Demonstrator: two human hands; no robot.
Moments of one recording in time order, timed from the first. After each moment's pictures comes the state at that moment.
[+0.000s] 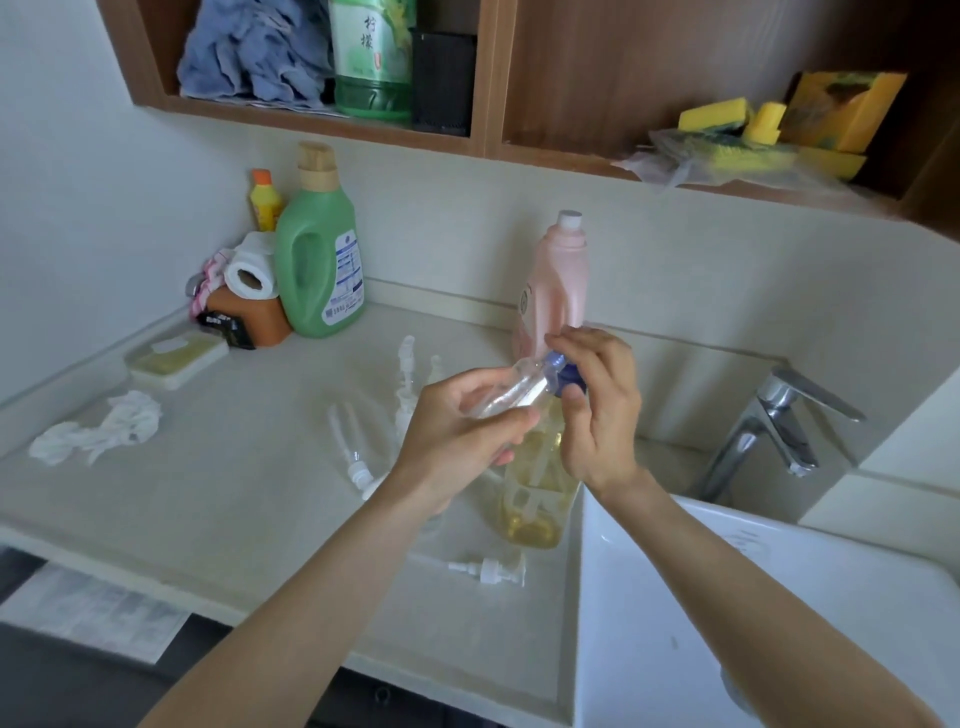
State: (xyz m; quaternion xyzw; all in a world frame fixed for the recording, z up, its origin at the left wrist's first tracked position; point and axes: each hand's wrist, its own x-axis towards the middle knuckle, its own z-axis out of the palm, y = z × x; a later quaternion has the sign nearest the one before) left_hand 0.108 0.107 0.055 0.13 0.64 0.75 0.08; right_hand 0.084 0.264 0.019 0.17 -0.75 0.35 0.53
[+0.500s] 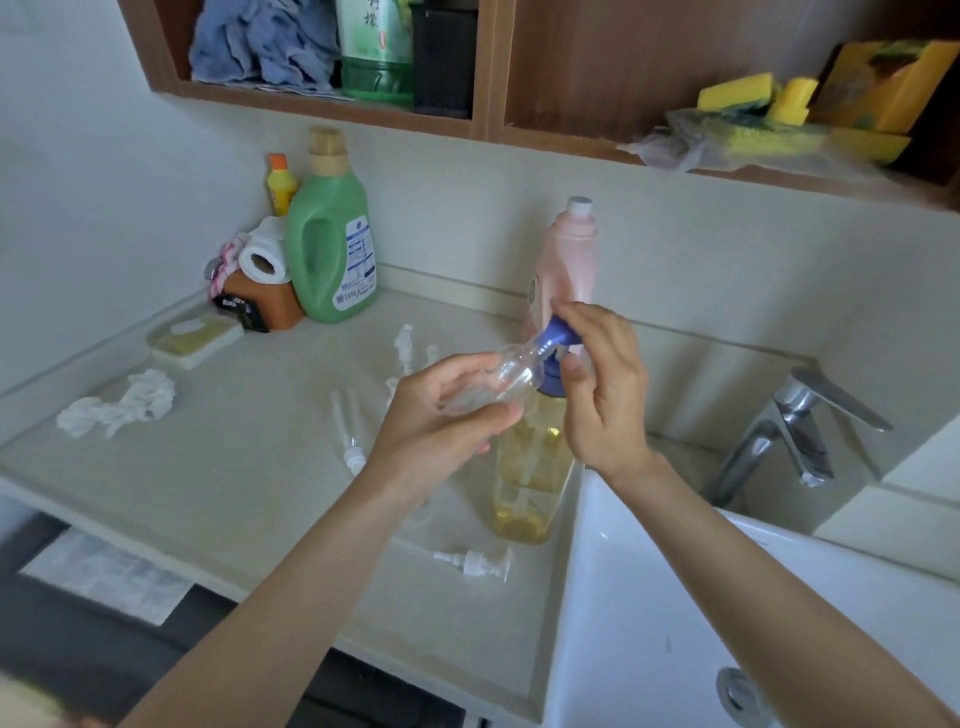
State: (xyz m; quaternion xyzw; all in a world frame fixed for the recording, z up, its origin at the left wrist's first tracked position) left_hand 0.119 0.111 0.065 0.11 0.67 0.74 0.05; right_hand 0.084 0.282 0.039 0.21 -0.77 0.37 0.47
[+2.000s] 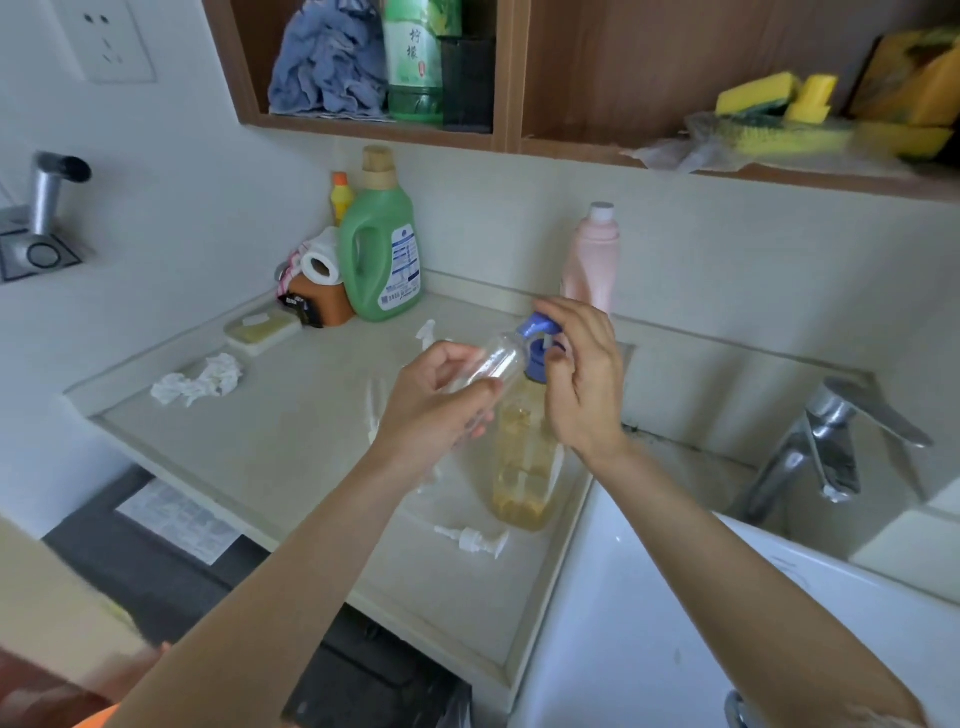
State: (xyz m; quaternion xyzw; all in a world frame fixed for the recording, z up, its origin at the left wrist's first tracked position) left_hand 0.137 0.138 0.068 0.02 0.69 0.72 -0.05; right_hand 0.087 0.284 0.044 0.22 -0.75 0.45 0.43
